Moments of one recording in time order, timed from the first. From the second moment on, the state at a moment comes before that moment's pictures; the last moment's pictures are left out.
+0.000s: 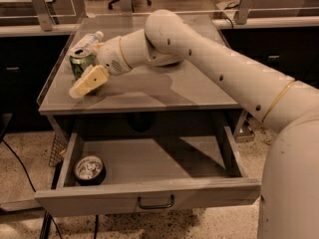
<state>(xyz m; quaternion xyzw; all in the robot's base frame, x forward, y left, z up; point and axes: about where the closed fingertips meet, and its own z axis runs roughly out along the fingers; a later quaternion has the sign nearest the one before) 0.636 0.192 0.890 -0.58 0.59 0.36 0.43</state>
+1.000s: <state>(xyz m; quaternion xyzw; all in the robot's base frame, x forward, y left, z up) 0.654 0.192 0.853 -0.53 0.61 0.39 0.44</state>
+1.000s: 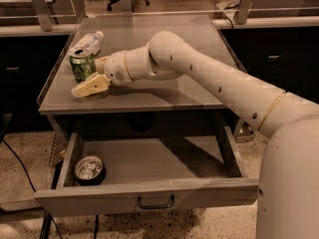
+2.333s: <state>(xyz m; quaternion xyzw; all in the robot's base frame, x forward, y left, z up) 0.649 0.145 0.861 -0.54 0.63 0.35 0.43</state>
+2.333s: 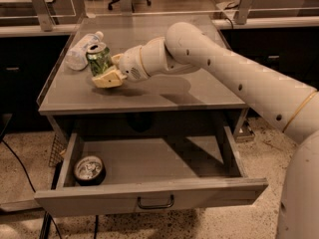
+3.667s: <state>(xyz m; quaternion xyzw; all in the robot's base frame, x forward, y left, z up) 0.524 0.023 0.869 -0.51 0.68 0.33 0.40</state>
